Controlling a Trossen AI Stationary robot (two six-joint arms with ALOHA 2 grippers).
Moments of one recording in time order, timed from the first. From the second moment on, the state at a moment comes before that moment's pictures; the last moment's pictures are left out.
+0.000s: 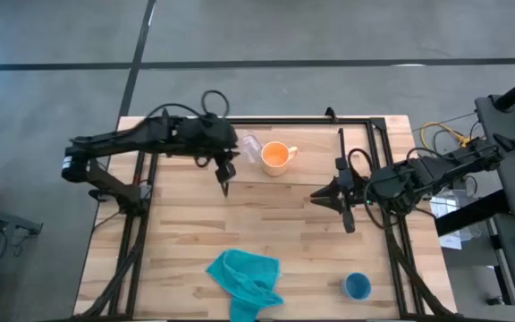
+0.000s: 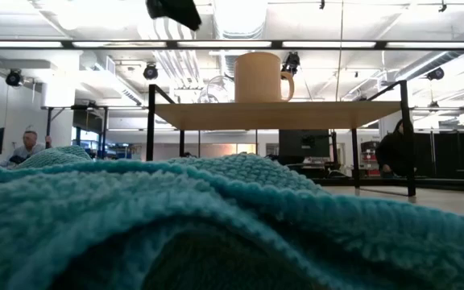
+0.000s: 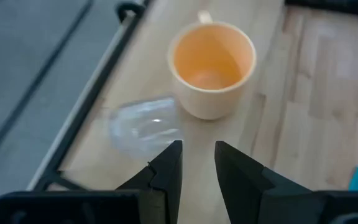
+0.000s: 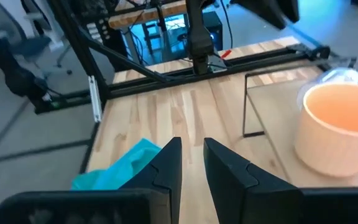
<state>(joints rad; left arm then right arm) 0.12 1.42 1.63 -0.99 -0.23 -0.13 0.37 1.01 1.06 -0.41 0.31 0.33</state>
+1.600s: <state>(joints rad) 0.12 1.27 1.63 -1.06 -0.30 -0.12 0.24 1.86 2.11 -1.37 0.75 0.02</state>
